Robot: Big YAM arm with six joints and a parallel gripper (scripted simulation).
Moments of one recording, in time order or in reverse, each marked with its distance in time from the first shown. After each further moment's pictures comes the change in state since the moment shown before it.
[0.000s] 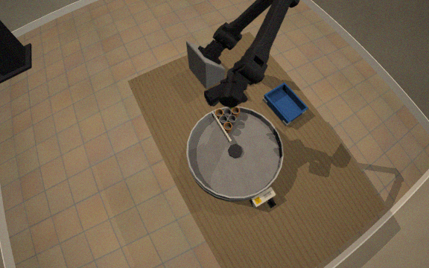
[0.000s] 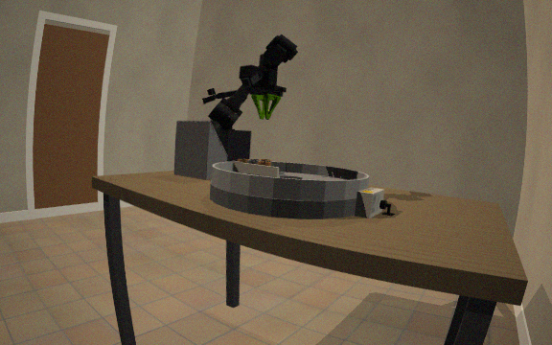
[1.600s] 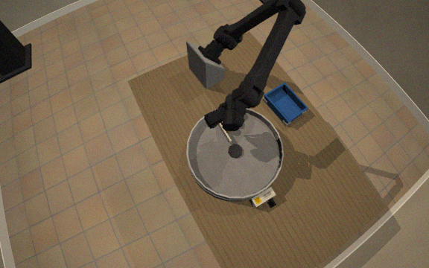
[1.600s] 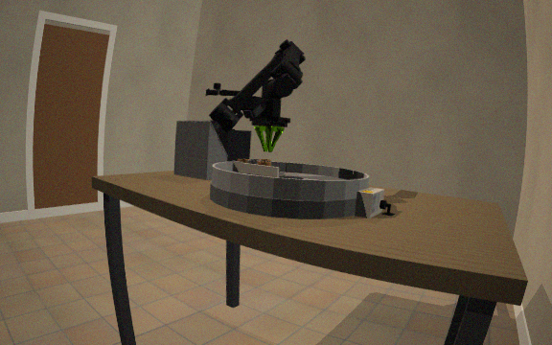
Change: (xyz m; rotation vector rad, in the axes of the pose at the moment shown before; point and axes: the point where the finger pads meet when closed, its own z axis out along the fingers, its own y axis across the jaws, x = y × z) arm -0.020 0.034 0.094 -0.004 0.002 -0.006
